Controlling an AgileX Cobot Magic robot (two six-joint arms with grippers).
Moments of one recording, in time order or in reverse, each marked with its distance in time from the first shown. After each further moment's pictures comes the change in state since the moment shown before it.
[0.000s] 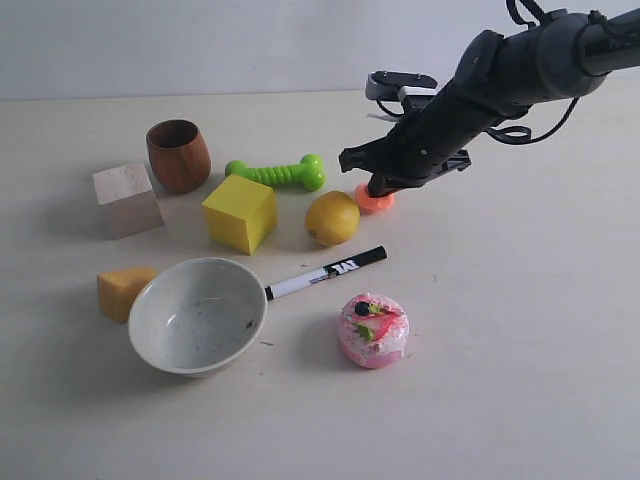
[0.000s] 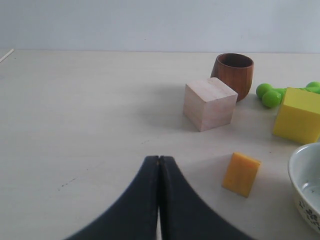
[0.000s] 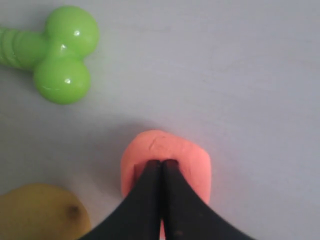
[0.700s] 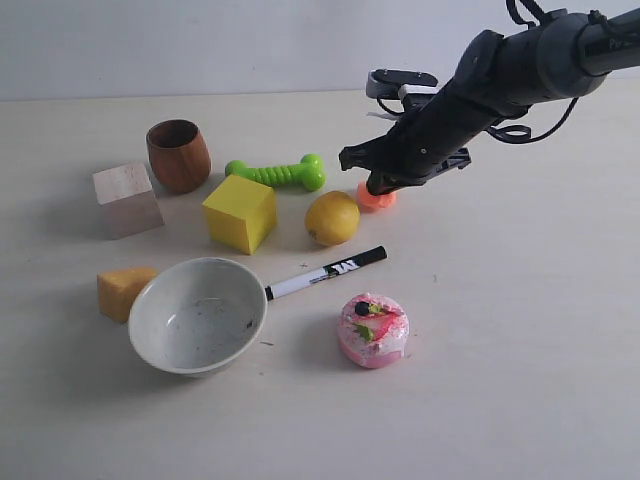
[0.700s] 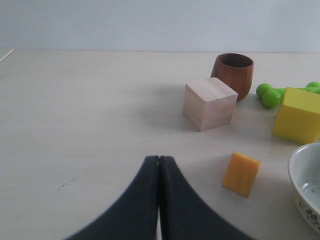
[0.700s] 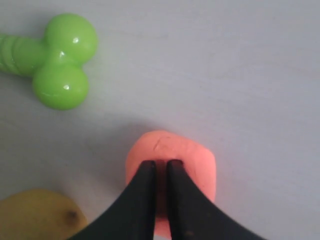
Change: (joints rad) left arm 0.000 0.000 0.000 0.000 0.000 0.000; right arm 0.000 0.000 0.000 -0.002 -0.015 0.002
